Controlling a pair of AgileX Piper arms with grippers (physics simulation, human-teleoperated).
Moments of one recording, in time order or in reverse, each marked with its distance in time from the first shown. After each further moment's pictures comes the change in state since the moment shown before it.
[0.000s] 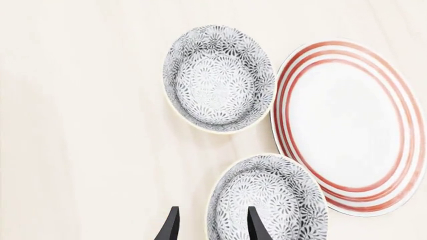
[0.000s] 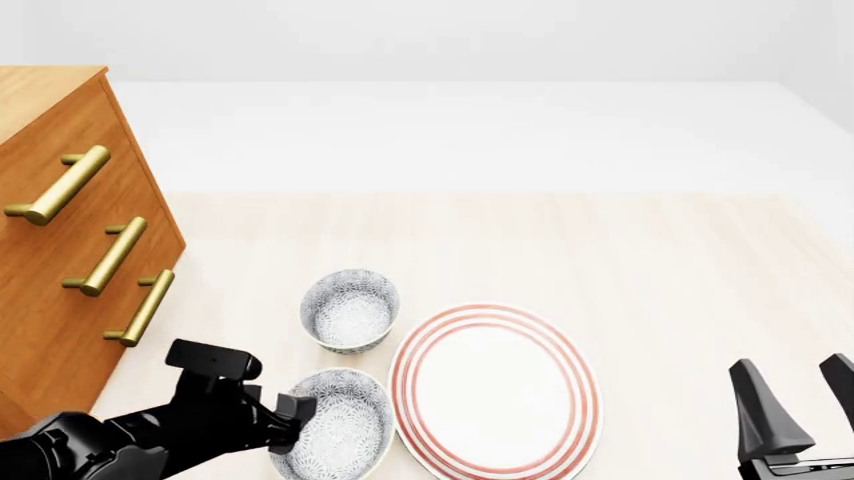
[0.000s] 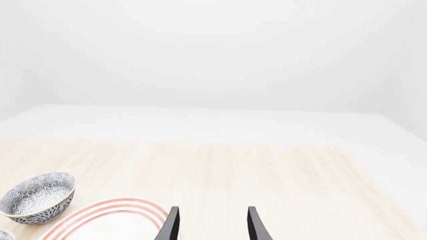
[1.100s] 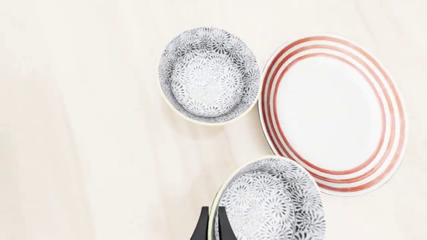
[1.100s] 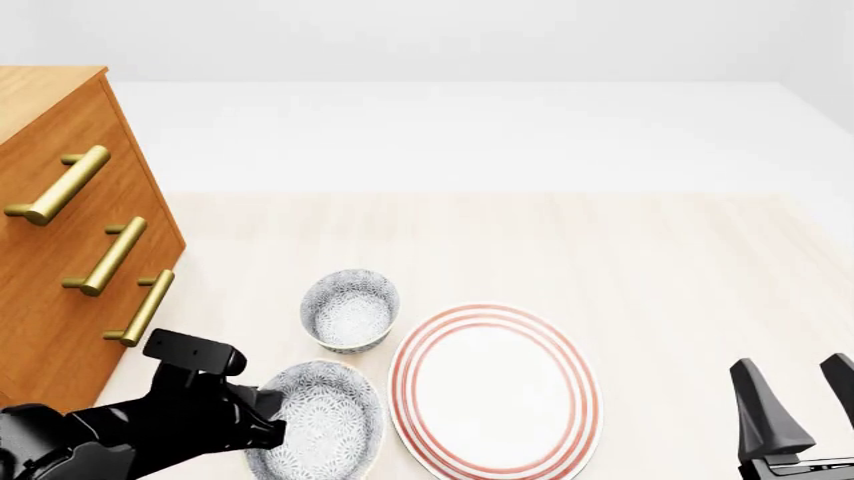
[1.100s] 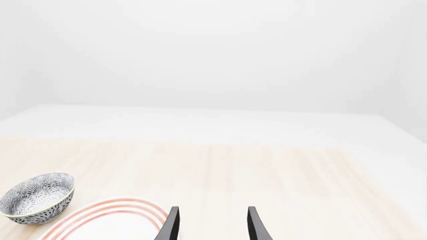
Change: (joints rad) left arm -0.019 -0.179 -0.063 0.258 0.018; right arm -0.001 0.000 -0.001 -0.001 -0.004
